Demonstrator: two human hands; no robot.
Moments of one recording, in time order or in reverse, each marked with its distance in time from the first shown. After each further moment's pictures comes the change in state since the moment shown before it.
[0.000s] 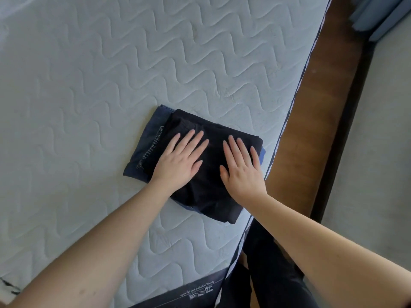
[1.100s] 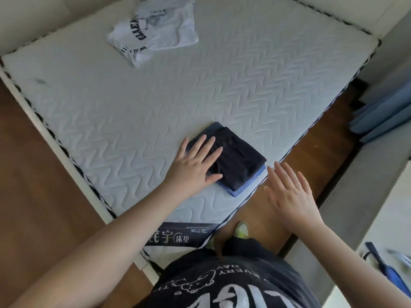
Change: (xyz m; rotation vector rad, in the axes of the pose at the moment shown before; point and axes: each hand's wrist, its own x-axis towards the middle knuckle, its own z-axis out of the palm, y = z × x) left_hand -0.202 0.085 -0.335 -0.080 -0.010 -0.415; right_hand -0.210 -0.048 -0.305 -0.294 -0.090 -0.259
